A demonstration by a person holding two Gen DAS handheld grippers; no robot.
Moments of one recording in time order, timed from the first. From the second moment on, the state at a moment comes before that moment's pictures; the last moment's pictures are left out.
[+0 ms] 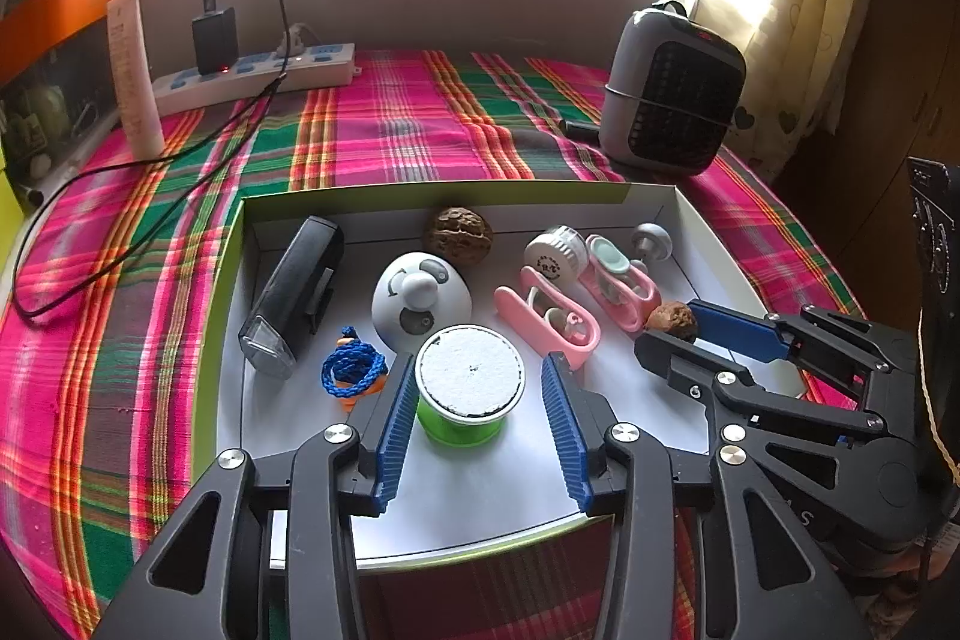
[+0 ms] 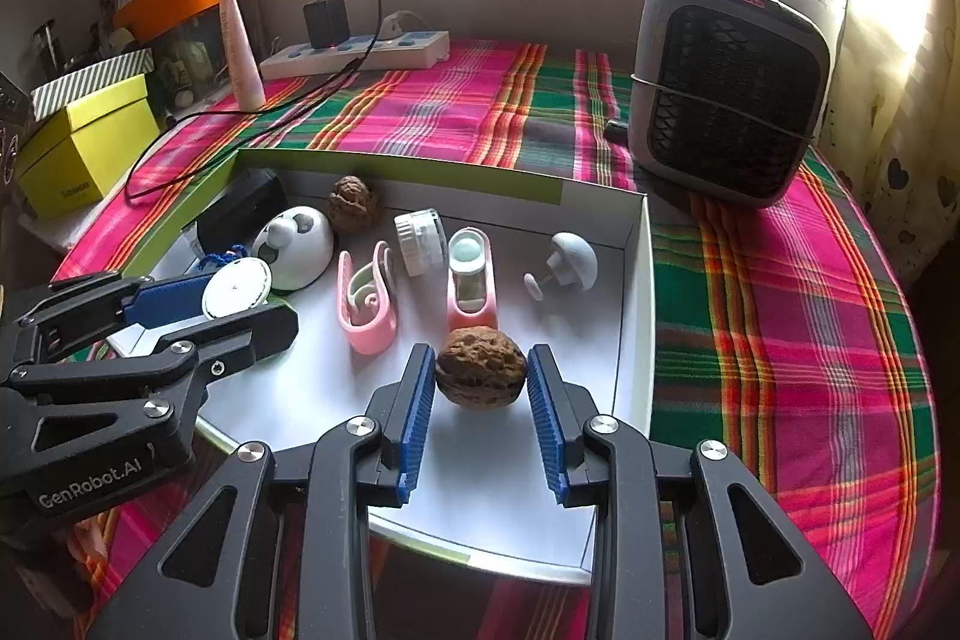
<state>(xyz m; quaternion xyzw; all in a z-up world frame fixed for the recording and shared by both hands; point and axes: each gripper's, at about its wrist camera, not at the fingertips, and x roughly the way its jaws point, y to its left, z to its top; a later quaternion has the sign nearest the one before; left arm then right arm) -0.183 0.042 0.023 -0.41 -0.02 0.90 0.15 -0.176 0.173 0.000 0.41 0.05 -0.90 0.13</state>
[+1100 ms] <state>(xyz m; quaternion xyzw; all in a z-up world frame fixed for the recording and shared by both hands) -0.170 0.038 0.033 -0.40 -0.01 0.91 0.12 -0.166 0.170 0.008 0.41 0.05 -0.90 0.13</state>
